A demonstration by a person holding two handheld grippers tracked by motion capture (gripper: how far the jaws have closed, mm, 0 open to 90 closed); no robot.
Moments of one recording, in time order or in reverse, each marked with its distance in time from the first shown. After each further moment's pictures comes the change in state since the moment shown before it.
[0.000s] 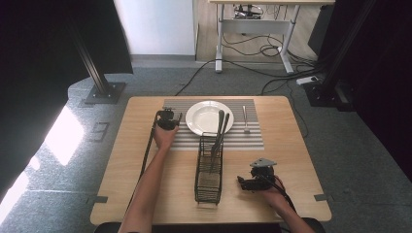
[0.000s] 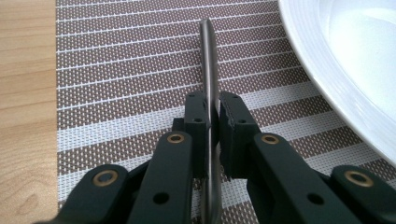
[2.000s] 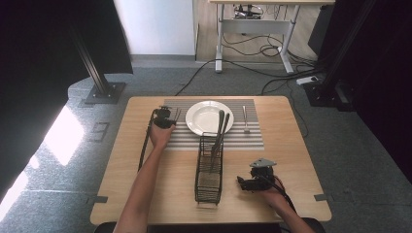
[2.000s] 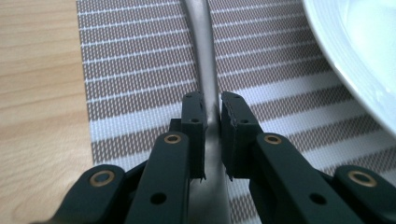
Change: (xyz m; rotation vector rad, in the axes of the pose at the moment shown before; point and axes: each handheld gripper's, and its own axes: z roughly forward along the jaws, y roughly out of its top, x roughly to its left) left arm 0.015 0.008 -0.004 0.055 -0.007 -0.008; right arm 0.001 0.000 0.000 -0.003 0.005 -0.003
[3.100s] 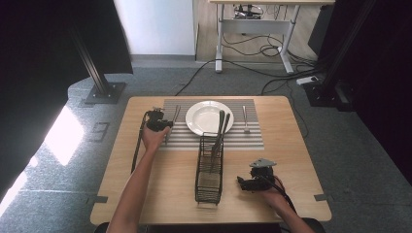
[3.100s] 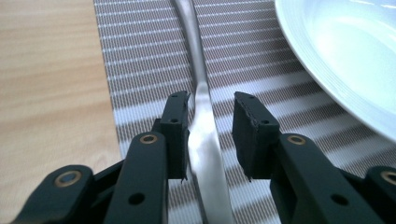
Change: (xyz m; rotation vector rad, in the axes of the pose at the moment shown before) left arm 0.014 -0.022 -0.035 -0.086 -0.077 0.012; right arm 0.001 0.000 -0.001 0.003 -0.003 -0.003
